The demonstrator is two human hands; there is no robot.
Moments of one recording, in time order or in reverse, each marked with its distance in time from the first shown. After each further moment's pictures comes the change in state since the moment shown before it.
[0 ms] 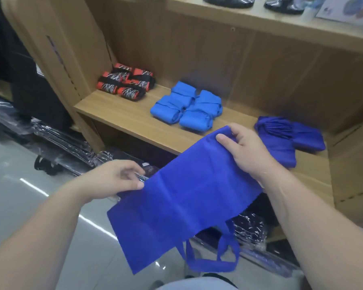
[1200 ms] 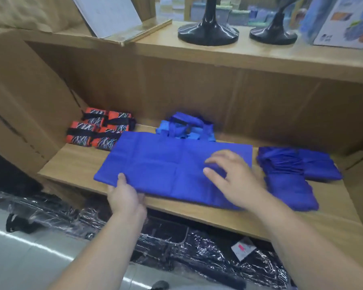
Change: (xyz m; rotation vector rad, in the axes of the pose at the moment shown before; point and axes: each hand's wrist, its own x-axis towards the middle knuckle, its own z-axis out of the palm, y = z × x) left_hand 0.192 0.063 0.006 -1.400 0.872 -0.089; right_hand 0.101 0.048 0.015 -0.461 0.074 -0.067
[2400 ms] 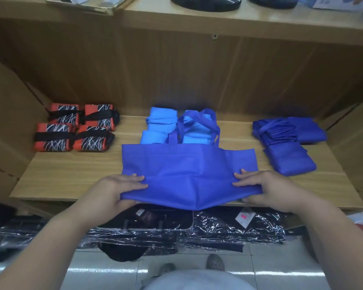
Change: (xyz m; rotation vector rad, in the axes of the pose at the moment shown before) left_hand 0.131 0.081 -0.046 1.503 -1.508 0.907; right_hand -0.075 0.030 0.007 0.093 -0.379 0.382
